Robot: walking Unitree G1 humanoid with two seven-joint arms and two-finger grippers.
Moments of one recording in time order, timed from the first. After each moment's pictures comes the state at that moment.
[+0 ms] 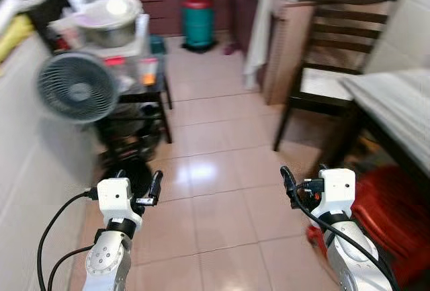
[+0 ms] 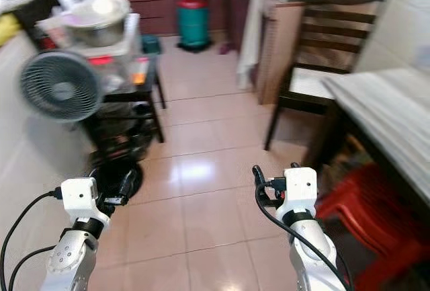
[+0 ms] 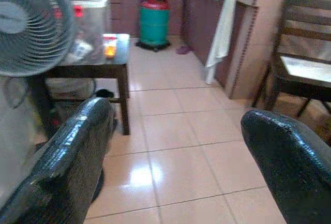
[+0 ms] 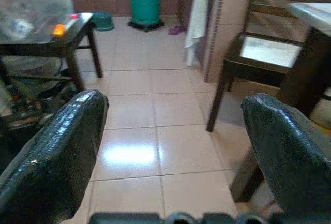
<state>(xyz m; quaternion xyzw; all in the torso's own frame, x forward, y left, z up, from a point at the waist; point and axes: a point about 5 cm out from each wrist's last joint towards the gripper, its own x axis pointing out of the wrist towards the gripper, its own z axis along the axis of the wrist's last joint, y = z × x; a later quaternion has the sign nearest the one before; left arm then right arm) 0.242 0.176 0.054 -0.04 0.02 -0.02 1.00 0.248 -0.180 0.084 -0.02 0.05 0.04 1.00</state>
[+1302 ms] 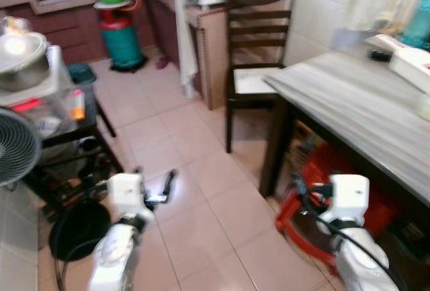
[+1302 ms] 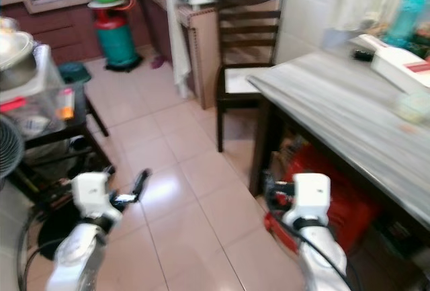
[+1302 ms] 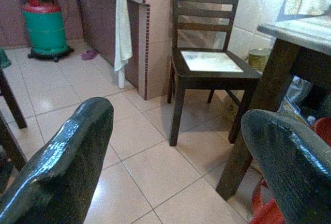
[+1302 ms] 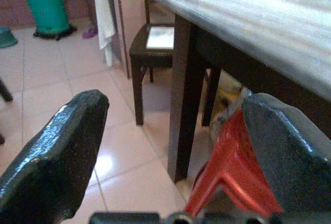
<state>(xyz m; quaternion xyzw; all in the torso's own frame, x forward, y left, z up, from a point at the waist) 0.250 0.158 0.054 -0.06 0.03 -0.09 0.99 0.240 -0.193 0.079 -0.01 0.06 0.00 1.00</state>
